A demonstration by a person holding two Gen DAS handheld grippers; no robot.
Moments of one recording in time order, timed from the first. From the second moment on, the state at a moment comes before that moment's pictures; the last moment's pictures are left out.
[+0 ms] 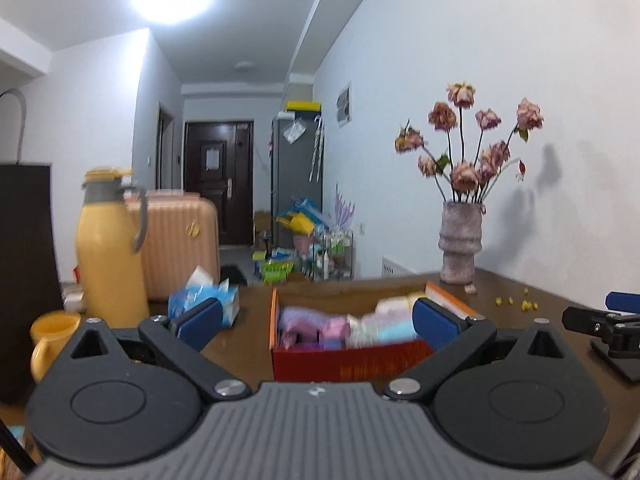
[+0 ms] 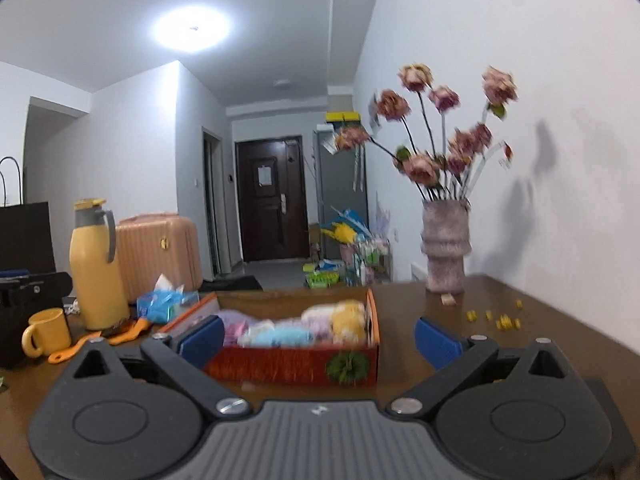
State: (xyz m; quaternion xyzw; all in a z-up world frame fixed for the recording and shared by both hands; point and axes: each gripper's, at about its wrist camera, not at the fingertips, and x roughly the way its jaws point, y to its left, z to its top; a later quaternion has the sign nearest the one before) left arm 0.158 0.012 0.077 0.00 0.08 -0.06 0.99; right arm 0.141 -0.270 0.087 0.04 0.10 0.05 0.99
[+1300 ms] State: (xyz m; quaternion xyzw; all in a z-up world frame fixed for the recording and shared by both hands) left arm 0.035 0.023 0.030 -0.01 0.11 -0.06 0.99; right arm 0.012 -0.234 0.031 0.06 0.15 0.07 0.98
